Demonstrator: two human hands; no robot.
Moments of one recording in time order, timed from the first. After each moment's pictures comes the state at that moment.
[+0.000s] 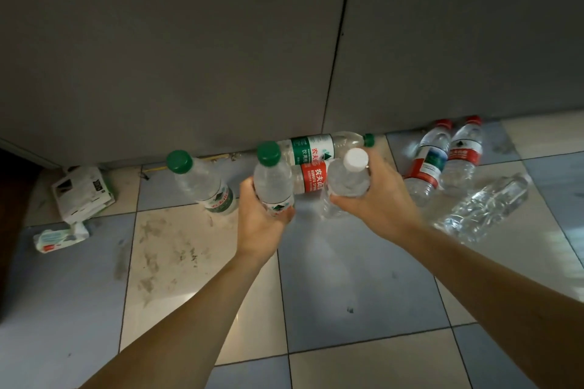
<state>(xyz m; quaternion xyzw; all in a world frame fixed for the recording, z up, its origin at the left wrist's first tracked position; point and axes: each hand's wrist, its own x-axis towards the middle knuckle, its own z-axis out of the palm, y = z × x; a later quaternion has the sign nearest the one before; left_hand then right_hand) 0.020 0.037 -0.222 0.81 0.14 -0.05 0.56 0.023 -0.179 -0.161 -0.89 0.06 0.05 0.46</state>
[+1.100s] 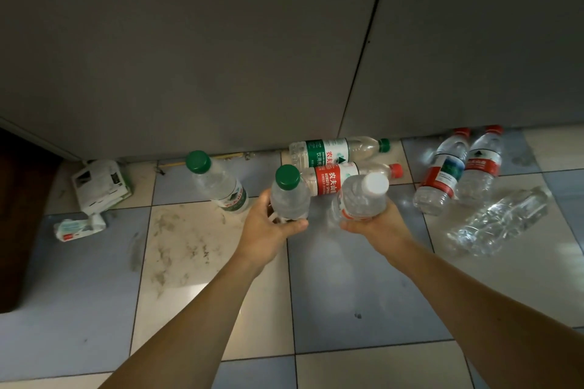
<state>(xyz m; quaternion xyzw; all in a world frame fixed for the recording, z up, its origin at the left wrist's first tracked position) 0.015 0.055 -0.222 0.75 0.13 -0.17 0.63 0.011 -0.178 -0.229 -0.75 0.19 0.15 0.61</state>
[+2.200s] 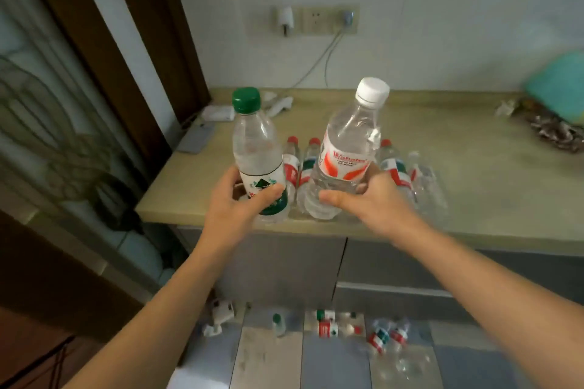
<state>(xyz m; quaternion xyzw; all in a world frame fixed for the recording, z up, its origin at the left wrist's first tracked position) 0.021 0.106 0.715 0.74 0.02 0.12 0.66 0.065 -0.134 0.724 -0.80 -0.12 0.07 0.59</state>
